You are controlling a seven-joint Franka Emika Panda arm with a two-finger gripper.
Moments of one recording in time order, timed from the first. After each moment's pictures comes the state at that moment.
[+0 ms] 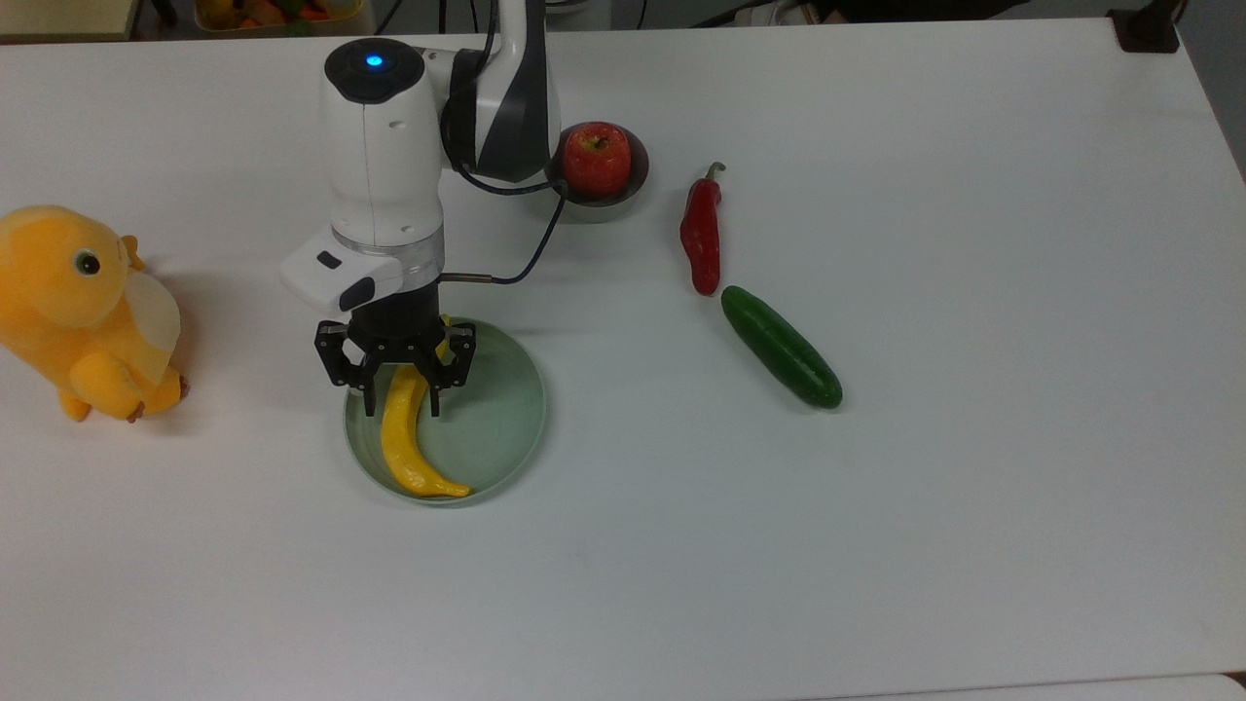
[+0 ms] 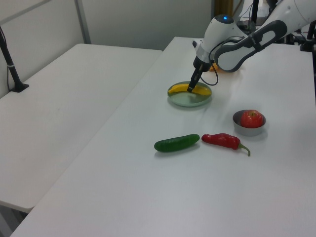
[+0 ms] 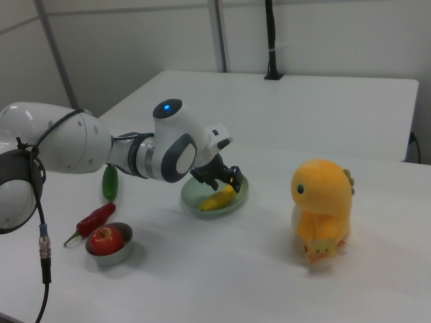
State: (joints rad) arm -0.09 0.56 0.01 -1.68 -0.11 2.67 -0.13
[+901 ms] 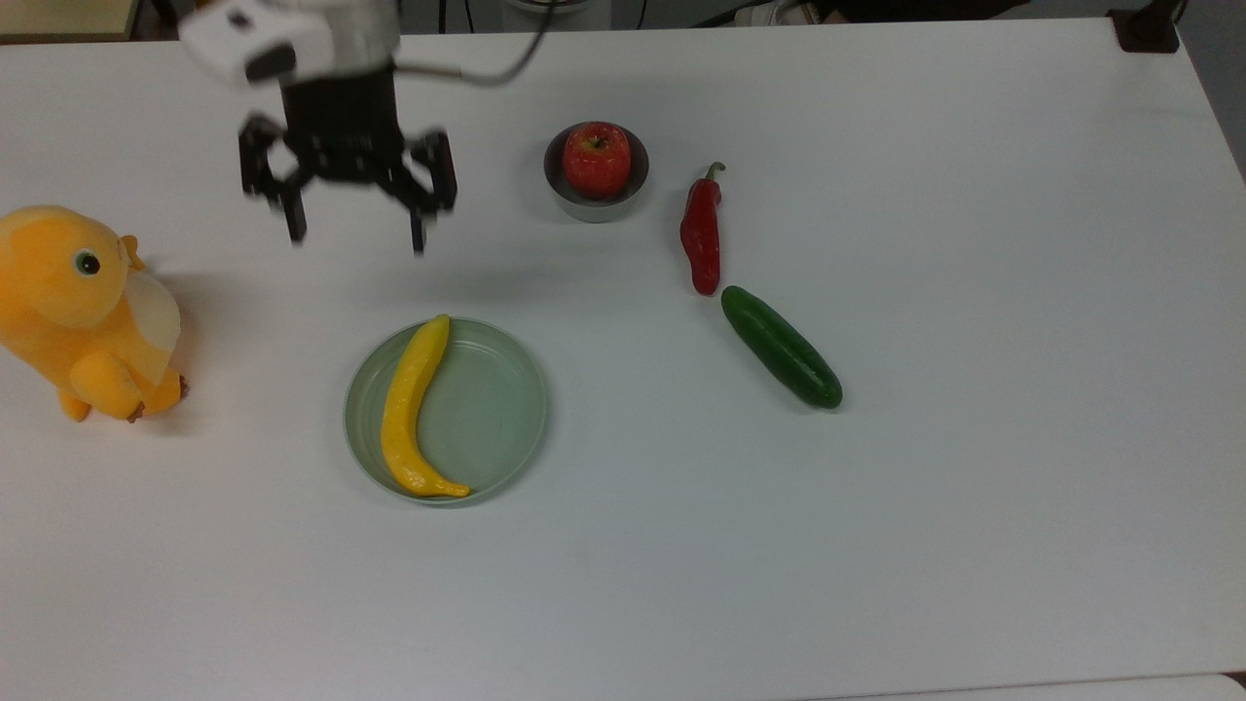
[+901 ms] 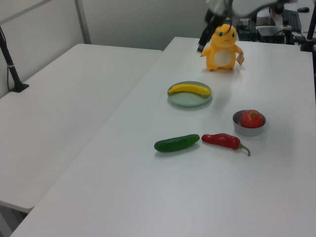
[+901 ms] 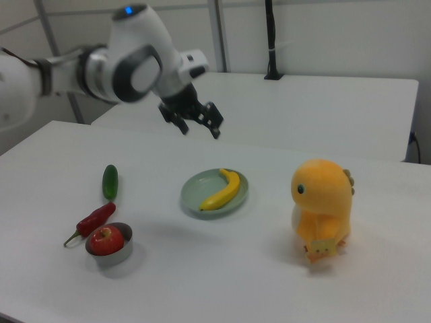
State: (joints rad) arm -0.08 0.20 -0.01 -1.65 -0.04 2.22 -0.09
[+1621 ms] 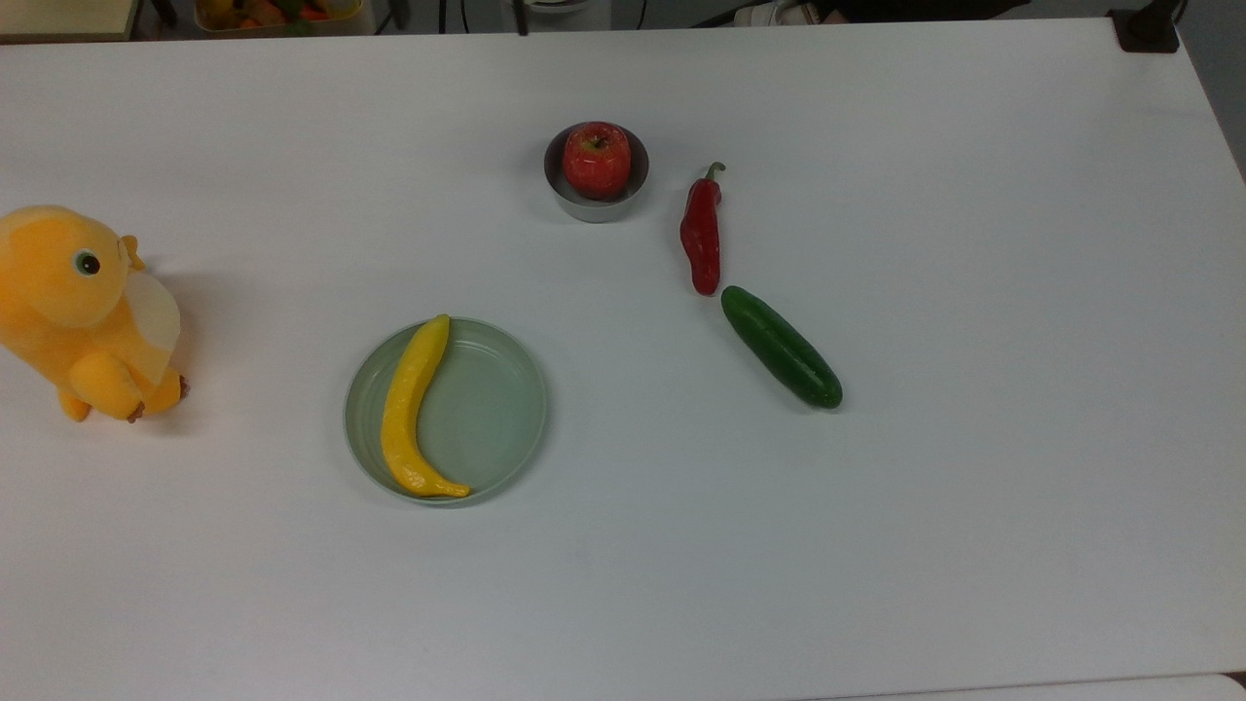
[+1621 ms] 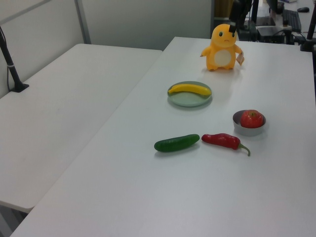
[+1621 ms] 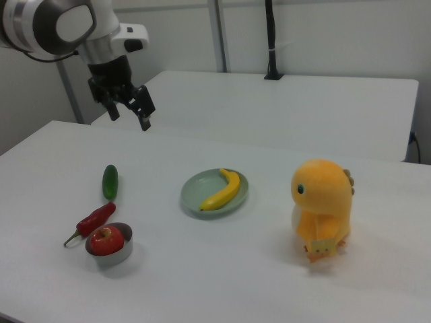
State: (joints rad) arm 0.05 -0.05 -0.04 -1.67 0.05 1.77 0.05
